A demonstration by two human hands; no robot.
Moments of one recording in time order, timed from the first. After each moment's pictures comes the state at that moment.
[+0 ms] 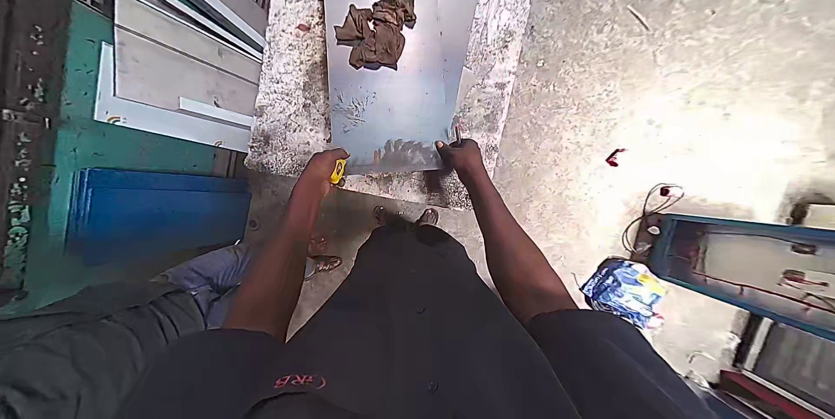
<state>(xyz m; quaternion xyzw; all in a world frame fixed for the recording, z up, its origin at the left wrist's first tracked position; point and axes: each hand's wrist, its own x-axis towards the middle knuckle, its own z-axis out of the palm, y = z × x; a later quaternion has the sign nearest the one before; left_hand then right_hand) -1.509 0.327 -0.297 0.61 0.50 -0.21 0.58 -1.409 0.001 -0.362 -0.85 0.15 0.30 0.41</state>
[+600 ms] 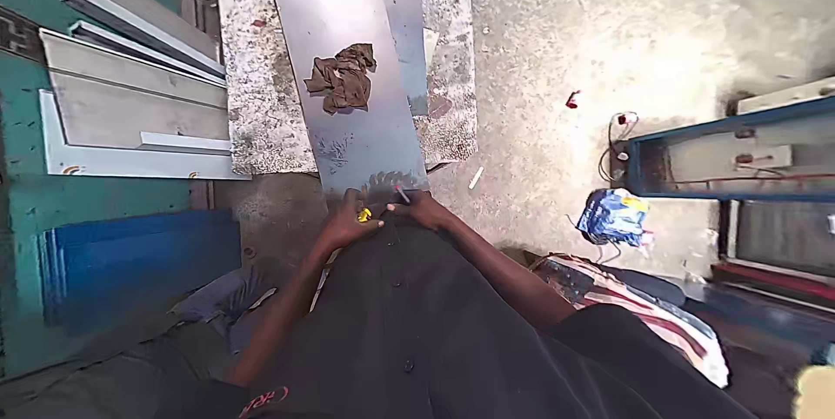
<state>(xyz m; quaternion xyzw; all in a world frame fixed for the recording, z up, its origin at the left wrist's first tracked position) -1.682 0.311 -0.299 0.86 0.05 -0.32 0.40 -1.647 0.054 -0.306 -0.76 -0.05 0.42 0.50</state>
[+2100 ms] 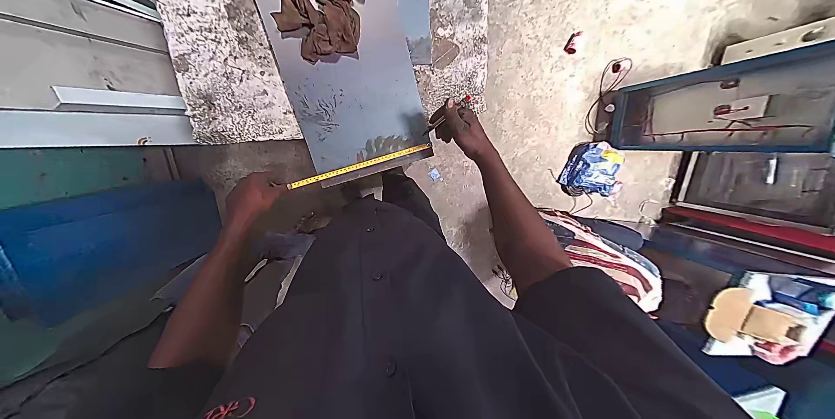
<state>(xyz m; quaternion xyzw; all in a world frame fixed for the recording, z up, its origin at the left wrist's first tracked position) -1.659 0.497 -0.355 0.89 0.13 -0.41 0.15 -1.569 -0.010 -0.354 -0.78 0.03 0.24 0.58</state>
